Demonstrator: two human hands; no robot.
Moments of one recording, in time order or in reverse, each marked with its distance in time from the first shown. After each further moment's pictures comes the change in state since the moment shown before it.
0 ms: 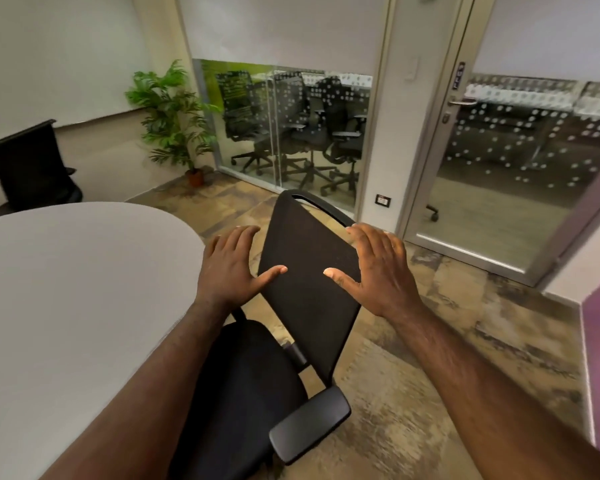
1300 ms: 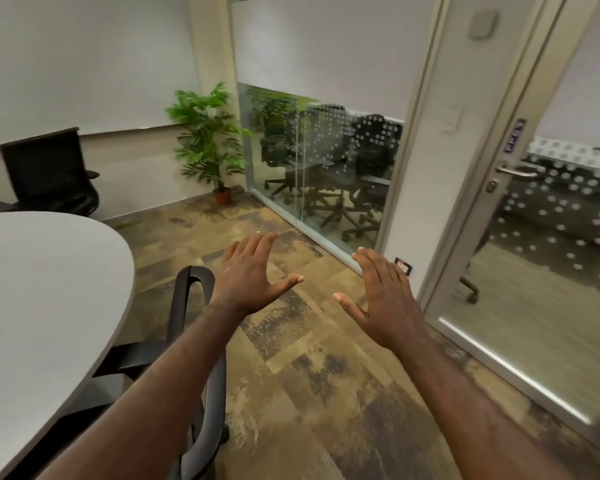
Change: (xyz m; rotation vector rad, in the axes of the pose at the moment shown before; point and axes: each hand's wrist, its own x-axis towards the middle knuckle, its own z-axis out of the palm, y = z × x) left_hand 0.347 0.173 0.226 0.078 0.109 -0.147; right_hand 0.237 0.396 0.110 0.186 -0.085 -0.213
